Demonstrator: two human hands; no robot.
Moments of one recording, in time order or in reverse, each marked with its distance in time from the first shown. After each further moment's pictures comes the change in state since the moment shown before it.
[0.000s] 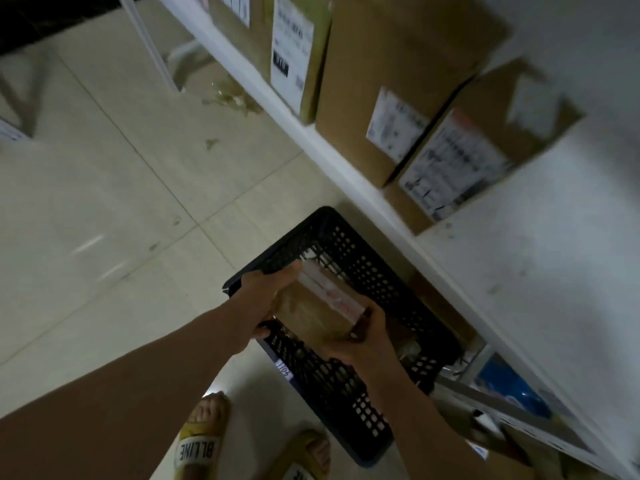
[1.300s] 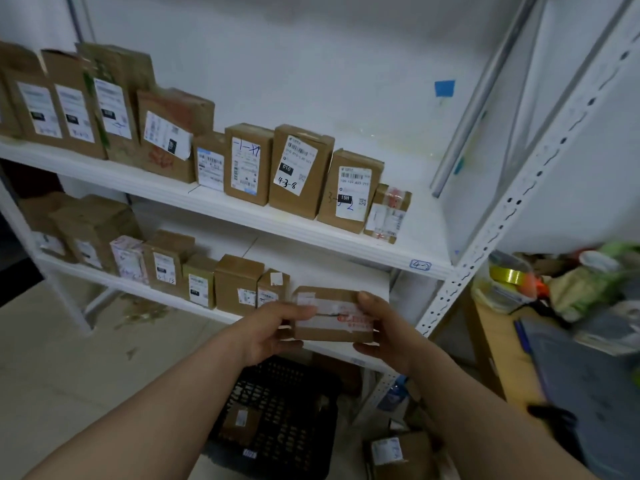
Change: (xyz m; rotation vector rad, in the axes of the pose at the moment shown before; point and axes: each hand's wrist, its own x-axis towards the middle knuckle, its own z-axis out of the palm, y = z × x) left_hand -0.507 0.046 -0.013 0.262 -0.769 0.490; right_hand -0.532 -0.188 -0.018 0.366 0.312 -0.372
